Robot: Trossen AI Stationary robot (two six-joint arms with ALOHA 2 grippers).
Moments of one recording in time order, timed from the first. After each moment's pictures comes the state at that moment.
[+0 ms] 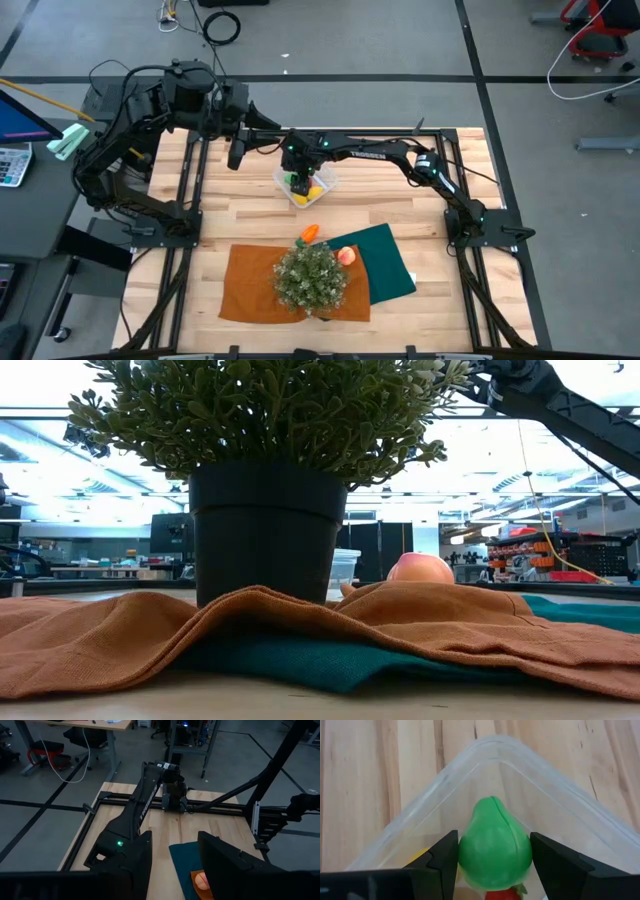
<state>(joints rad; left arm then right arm) 0.37 1.34 1.89 -0.91 0.31 0.04 -0.34 2.35 2.06 -0.72 -0.19 -0.14</state>
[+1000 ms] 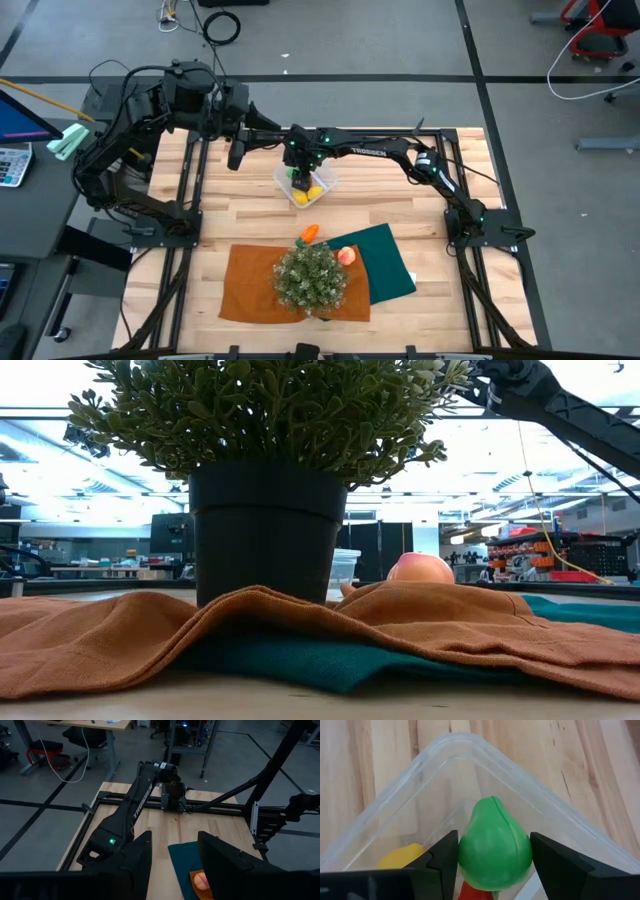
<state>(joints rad) 0.37 1.34 1.89 -0.91 0.31 0.04 -0.36 2.36 2.06 -0.72 -0.16 -0.15</state>
